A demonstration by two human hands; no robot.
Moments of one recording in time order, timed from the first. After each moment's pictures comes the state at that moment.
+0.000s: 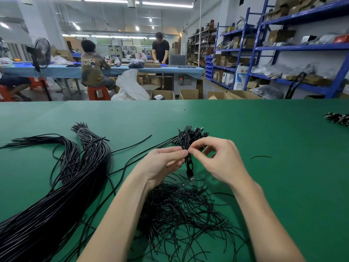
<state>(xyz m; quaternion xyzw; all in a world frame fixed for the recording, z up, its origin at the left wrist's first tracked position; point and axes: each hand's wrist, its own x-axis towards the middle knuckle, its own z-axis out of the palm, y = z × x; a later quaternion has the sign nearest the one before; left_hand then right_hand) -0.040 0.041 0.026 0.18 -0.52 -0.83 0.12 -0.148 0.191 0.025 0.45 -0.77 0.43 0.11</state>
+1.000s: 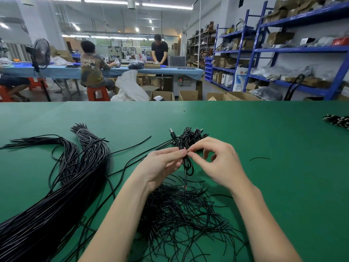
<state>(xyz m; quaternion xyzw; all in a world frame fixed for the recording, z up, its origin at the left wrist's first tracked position) -0.043 0.039 0.020 0.18 -0.53 -0.82 0.13 -0.152 0.193 0.017 0.49 -0.75 0.42 0.15</state>
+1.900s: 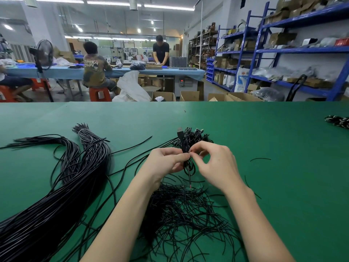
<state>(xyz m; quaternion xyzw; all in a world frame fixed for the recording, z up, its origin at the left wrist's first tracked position) -0.046 0.054 0.024 0.23 -0.65 -0.70 0.19 -0.145 0.185 0.010 0.42 -0.80 0.39 0.15</state>
